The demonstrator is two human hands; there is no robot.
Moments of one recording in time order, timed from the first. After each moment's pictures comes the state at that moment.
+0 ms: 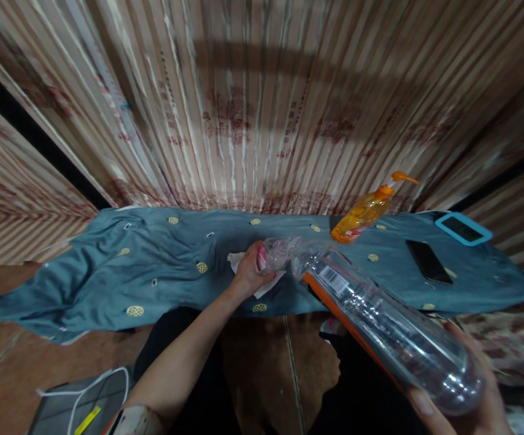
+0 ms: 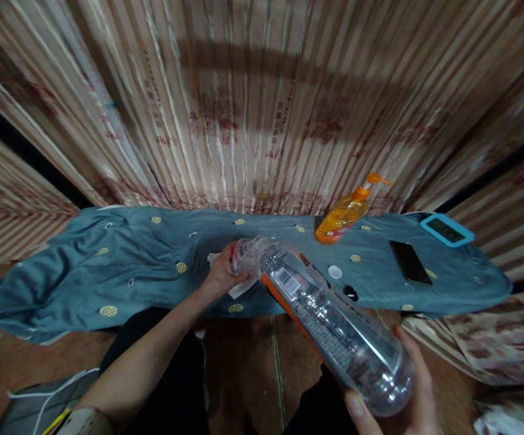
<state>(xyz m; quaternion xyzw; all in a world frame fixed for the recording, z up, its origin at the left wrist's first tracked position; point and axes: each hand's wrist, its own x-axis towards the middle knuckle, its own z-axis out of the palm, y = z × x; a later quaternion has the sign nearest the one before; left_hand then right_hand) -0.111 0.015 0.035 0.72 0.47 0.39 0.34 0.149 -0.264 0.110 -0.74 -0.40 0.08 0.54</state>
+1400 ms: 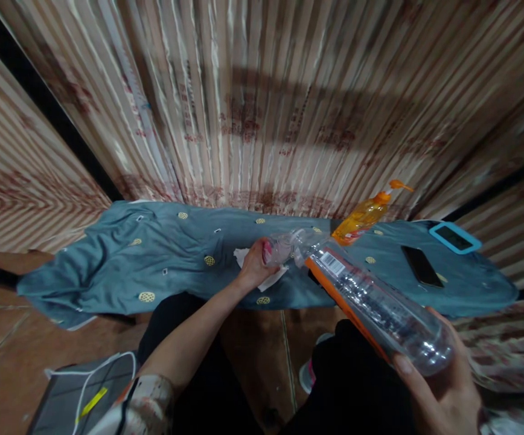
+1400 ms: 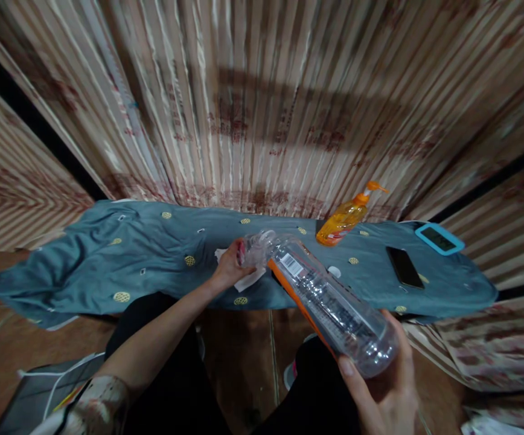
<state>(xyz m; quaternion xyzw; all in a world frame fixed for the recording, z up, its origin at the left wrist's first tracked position) -0.106 0.011 0.048 0.71 0.50 0.37 0.33 0.128 -0.250 0.131 -0.72 -0.43 0.07 0.53</state>
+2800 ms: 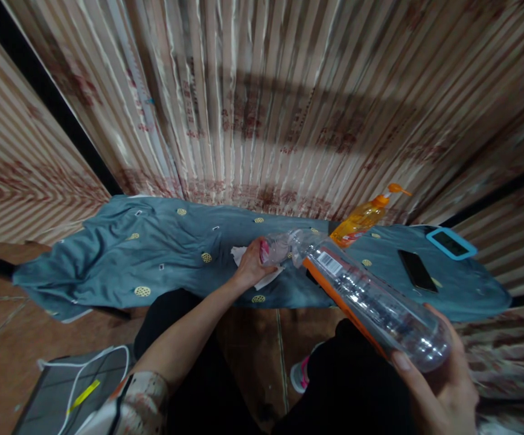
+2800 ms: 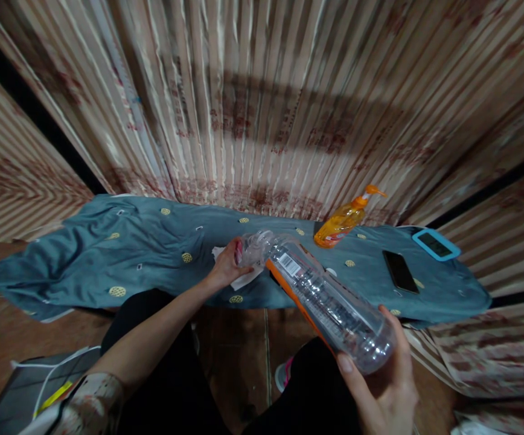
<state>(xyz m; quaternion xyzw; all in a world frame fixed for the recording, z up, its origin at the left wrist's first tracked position) -0.106 0.010 0.047 0.72 0.51 0.35 0.32 0.130 -0.245 0.153 -0.72 -0.44 0.10 0.53</state>
